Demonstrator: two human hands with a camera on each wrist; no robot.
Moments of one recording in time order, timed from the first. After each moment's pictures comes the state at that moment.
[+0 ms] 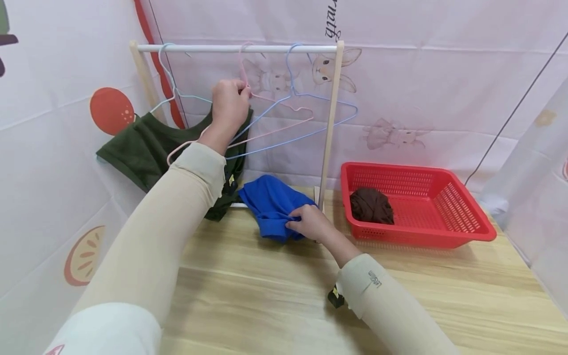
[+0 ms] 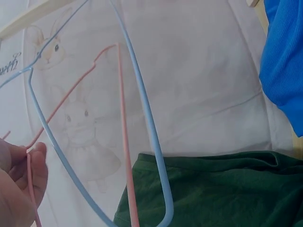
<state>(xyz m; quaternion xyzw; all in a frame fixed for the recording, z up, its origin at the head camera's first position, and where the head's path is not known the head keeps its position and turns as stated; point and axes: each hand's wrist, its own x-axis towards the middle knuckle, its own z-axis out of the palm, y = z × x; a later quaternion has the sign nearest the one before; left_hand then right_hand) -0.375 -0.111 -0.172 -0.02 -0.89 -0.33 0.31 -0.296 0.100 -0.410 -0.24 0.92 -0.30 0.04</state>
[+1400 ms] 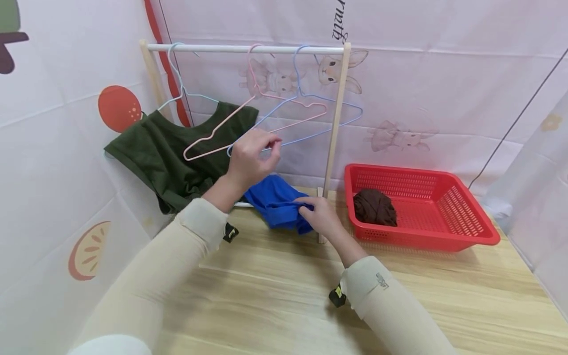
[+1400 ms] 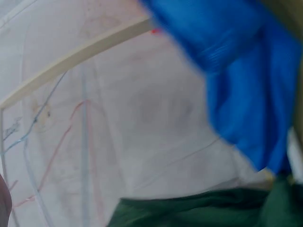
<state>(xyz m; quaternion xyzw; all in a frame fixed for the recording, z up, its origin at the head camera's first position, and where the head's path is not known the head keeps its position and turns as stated) -0.315 -0.090 -0.268 -0.39 -0.71 -0.23 0.53 -0.302 0.116 -0.406 -0.20 0.88 -0.42 -0.07</state>
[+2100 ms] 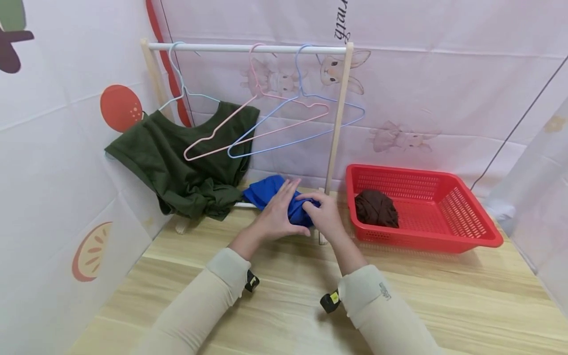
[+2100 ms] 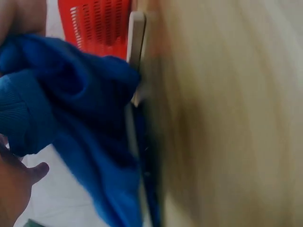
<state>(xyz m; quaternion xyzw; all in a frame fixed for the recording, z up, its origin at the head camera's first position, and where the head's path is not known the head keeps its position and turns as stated) -0.295 -0.063 -0.405 -0.32 -0.89 -0.28 0.13 -0.295 0.109 -0.399 -0.17 0.78 -0.59 -0.12</state>
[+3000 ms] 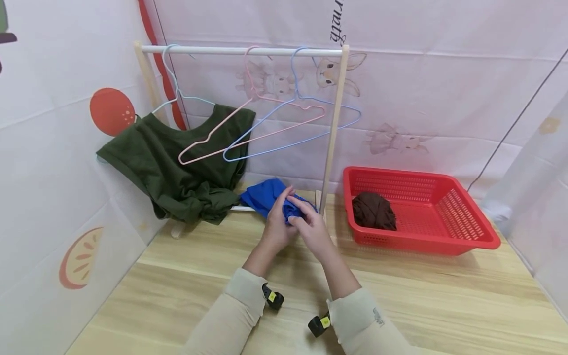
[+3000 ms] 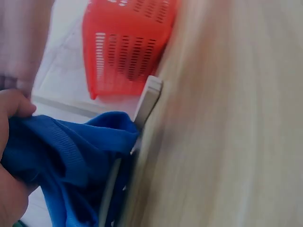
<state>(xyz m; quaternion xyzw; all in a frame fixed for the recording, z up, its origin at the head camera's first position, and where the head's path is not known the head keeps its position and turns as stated) -0.289 -0.035 -0.438 -0.21 -0.82 -0.48 0.25 -0.259 0.095 -0.405 -0.22 0.71 -0.67 -0.05</state>
